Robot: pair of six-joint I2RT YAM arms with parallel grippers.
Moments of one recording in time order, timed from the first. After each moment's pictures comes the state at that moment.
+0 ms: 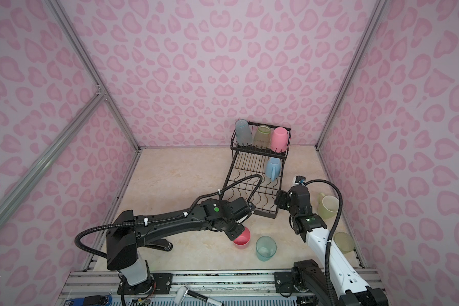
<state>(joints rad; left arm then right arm) -1.15 1.75 1.40 -0.86 -0.09 -0.21 0.15 0.93 0.56 -0.25 0.11 0.40</state>
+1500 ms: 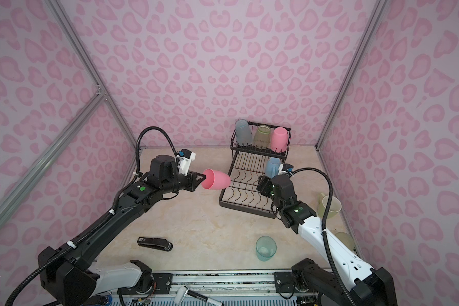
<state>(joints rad) -0.50 1.27 1.14 -0.40 0.33 -0.35 0.46 1.05 0.78 -0.20 0.25 0.75</state>
